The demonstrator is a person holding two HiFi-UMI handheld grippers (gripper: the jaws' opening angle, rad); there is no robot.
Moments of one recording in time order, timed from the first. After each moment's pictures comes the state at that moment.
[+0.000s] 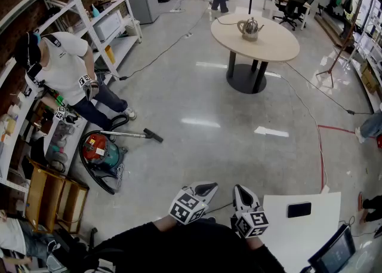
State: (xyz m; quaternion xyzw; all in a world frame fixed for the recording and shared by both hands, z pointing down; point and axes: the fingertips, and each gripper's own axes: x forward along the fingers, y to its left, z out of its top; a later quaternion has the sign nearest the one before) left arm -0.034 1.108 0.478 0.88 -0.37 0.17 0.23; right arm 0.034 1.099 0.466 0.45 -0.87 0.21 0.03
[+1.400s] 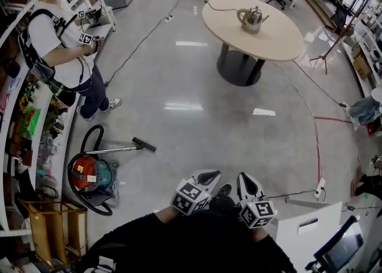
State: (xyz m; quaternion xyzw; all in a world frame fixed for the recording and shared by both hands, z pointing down) left arm -0.185 0.803 0.492 0.90 -0.31 0.15 0.27; right arm -0.112 0.799 0.469 0.51 -0.83 0.22 0.06
